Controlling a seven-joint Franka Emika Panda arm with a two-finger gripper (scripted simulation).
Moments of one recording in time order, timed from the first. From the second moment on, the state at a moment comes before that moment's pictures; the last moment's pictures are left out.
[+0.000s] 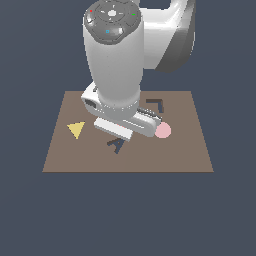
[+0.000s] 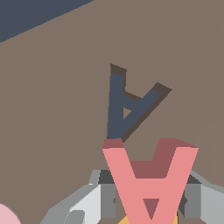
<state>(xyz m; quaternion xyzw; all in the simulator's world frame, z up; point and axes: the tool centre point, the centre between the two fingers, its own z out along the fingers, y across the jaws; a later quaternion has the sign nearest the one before) 0.015 -0.018 0.039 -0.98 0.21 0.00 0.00</state>
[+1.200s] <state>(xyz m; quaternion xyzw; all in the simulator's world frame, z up) 0.062 -0.030 0.040 -0.91 0.41 0.00 0.00</state>
